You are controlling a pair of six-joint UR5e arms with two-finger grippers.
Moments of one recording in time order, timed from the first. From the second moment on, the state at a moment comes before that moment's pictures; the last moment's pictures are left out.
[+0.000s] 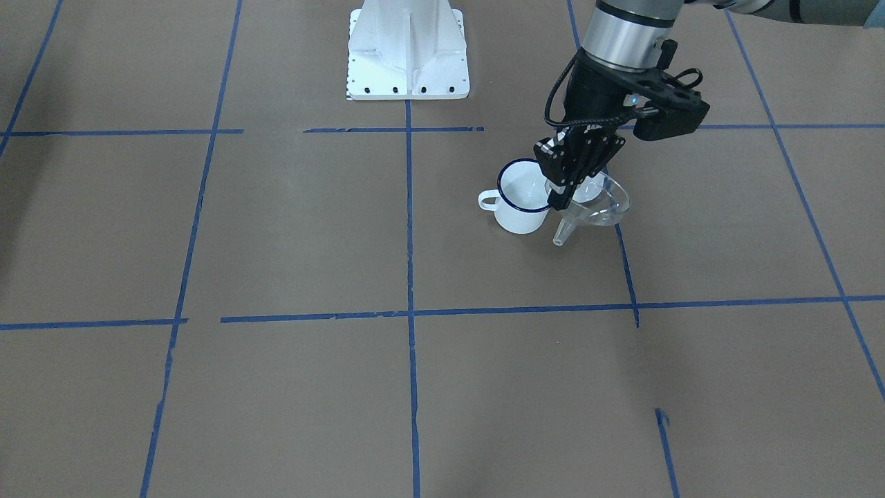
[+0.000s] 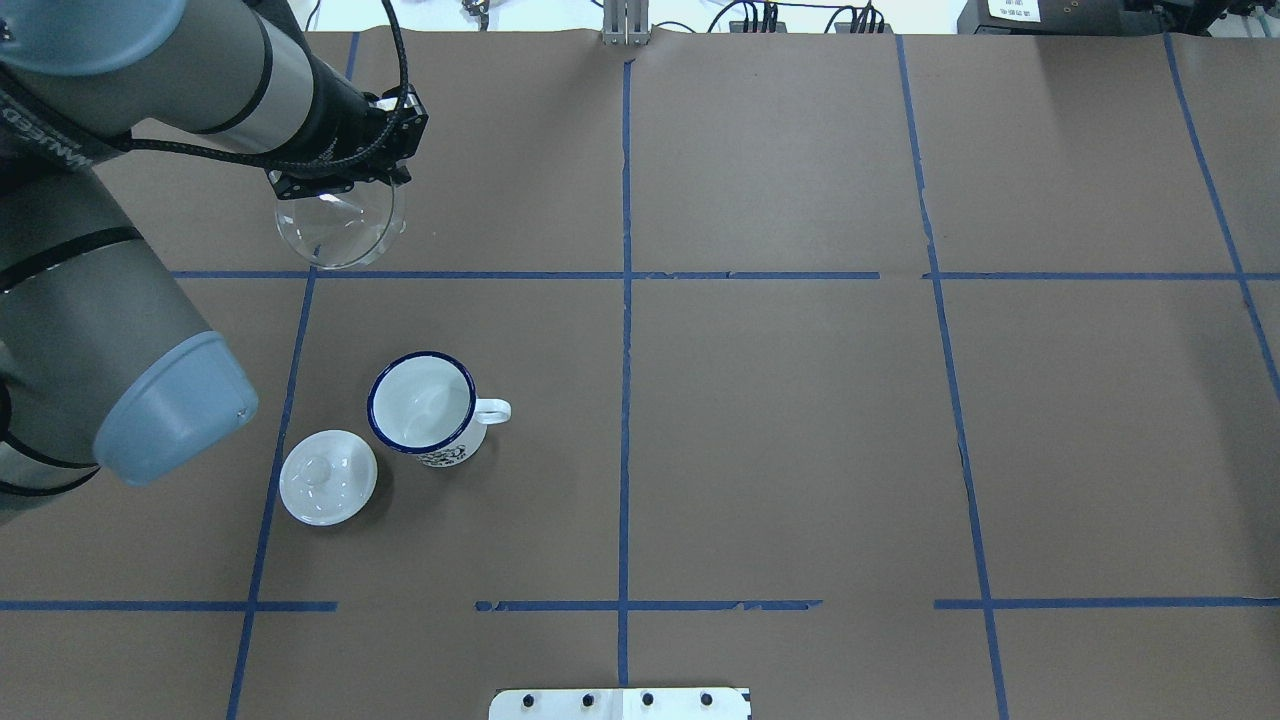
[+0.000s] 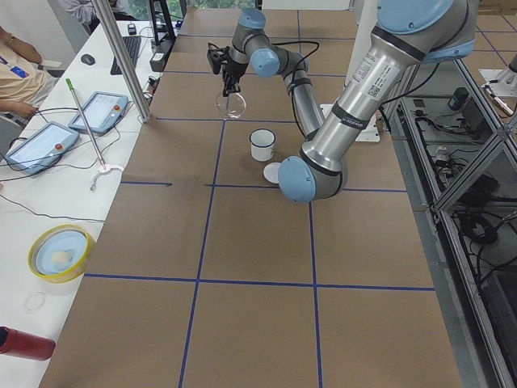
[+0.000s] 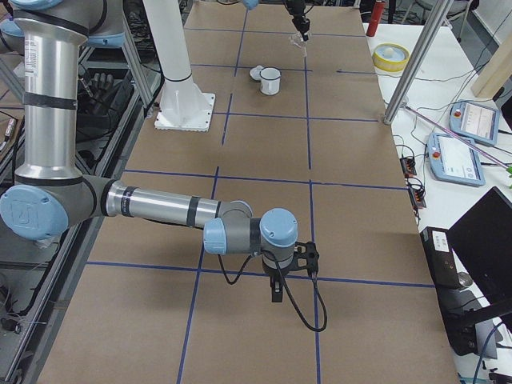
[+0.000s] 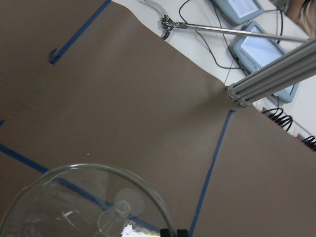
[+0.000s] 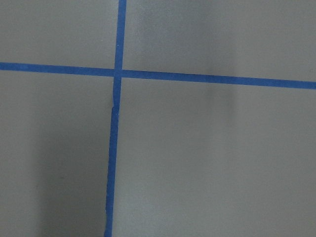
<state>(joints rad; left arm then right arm) -0.82 -2.23 -2.04 -1.34 -1.89 -1.44 1.56 -1.68 1.56 -1.39 2.29 0.01</state>
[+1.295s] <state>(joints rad) -0.61 -2.25 -1.86 -1.24 -1.97 -1.14 1.56 -1.68 1.56 -1.39 2.29 0.01</state>
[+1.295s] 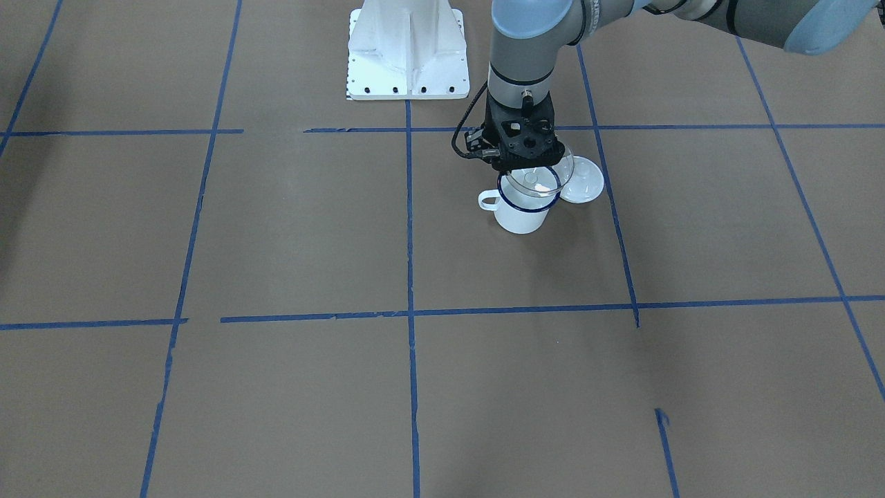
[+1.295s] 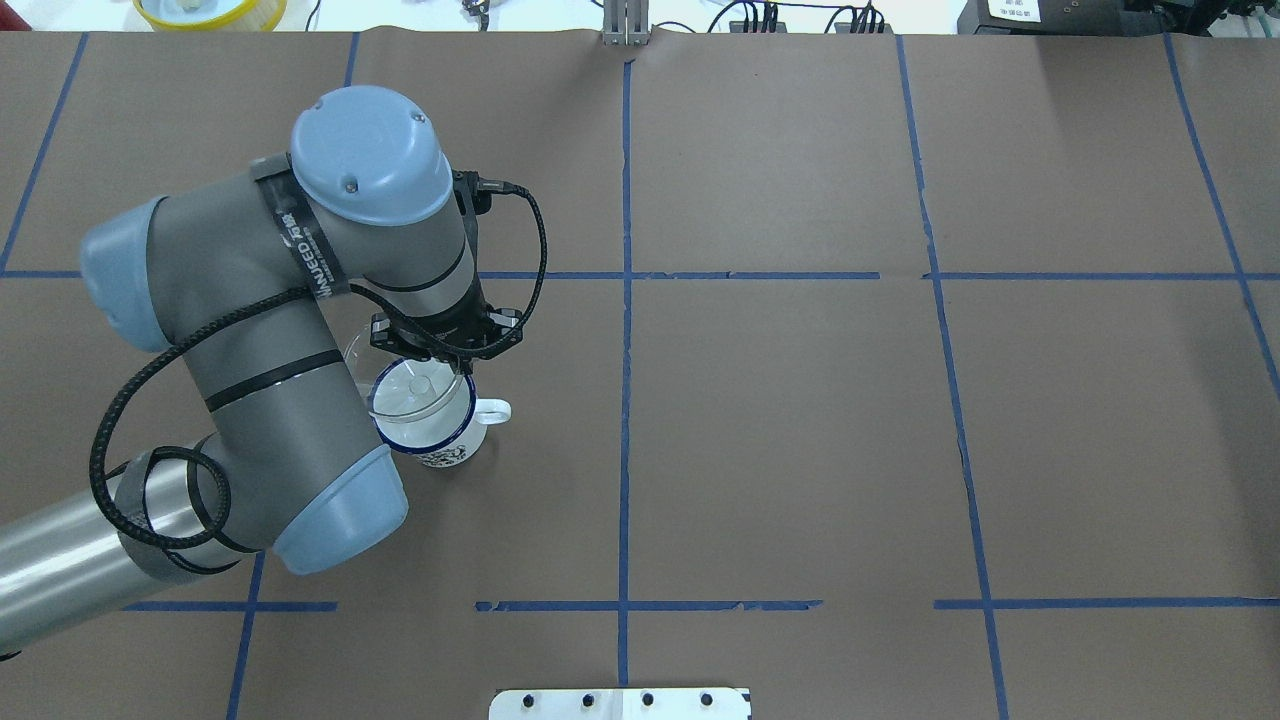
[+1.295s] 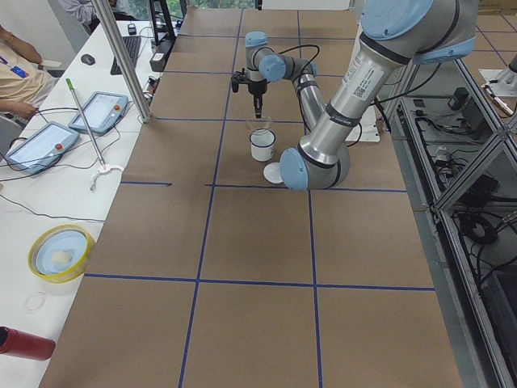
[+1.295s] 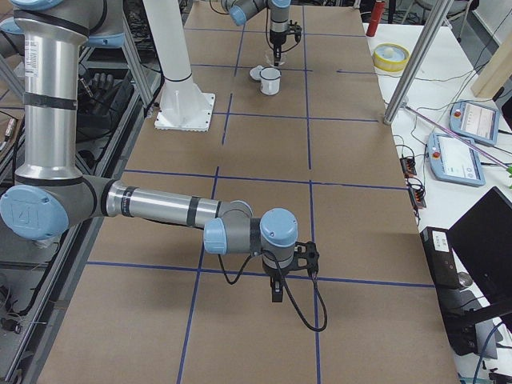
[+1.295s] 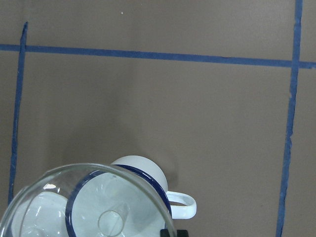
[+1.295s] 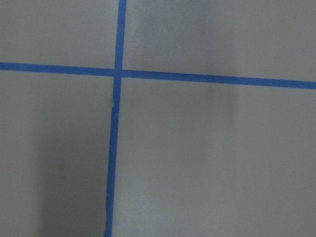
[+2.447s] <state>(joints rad) -0.58 -2.21 -1.82 -1.32 -1.97 -1.14 1.56 -1.68 1.56 -1.39 2.29 0.01</state>
